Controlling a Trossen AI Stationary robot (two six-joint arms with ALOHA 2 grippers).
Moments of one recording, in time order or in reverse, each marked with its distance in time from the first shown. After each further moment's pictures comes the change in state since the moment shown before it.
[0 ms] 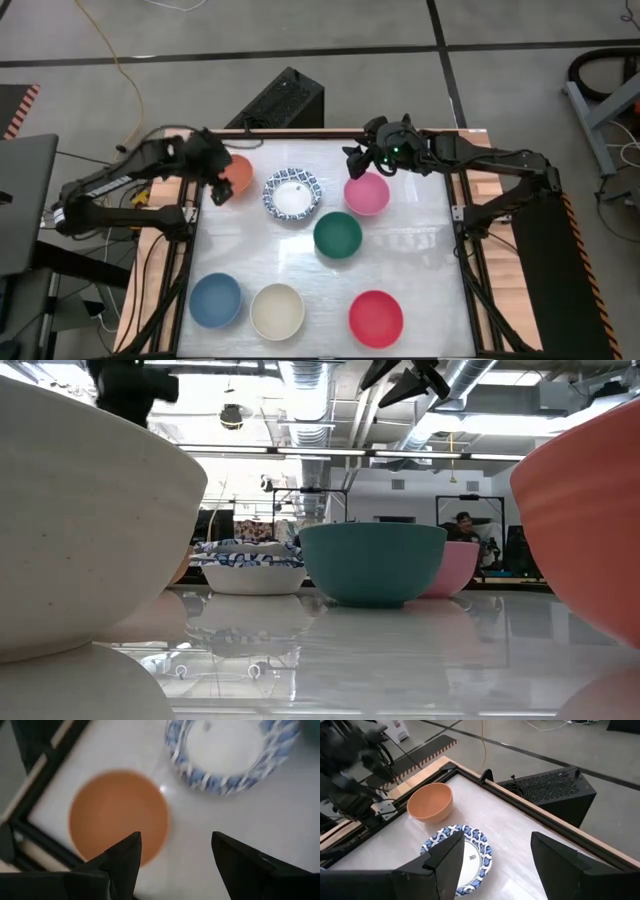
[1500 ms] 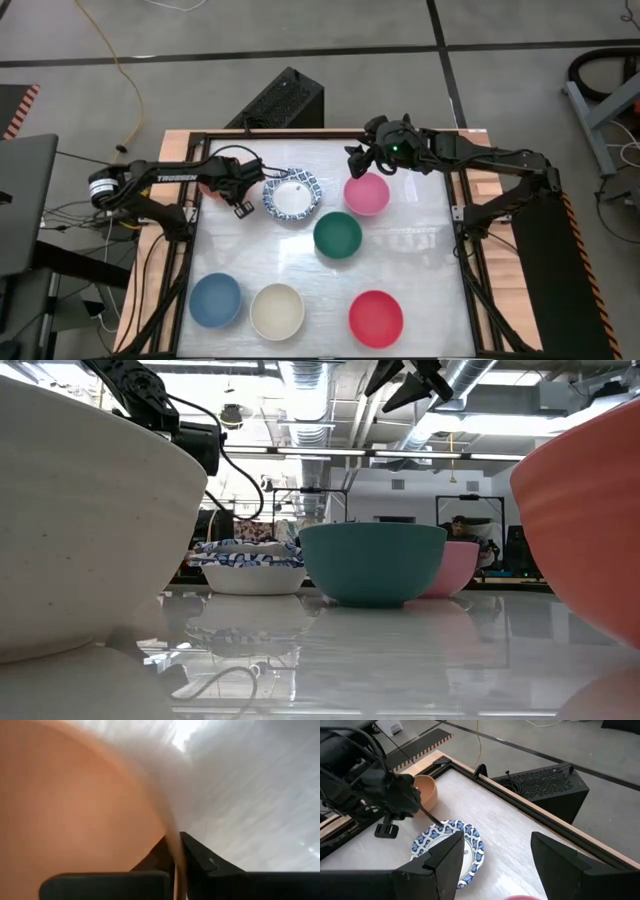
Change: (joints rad) left arm -0.003 0.426 -0.304 0.288 -0.114 -0.121; right arm -0.013 0.000 0.000 -0.038 -0.001 -0.007
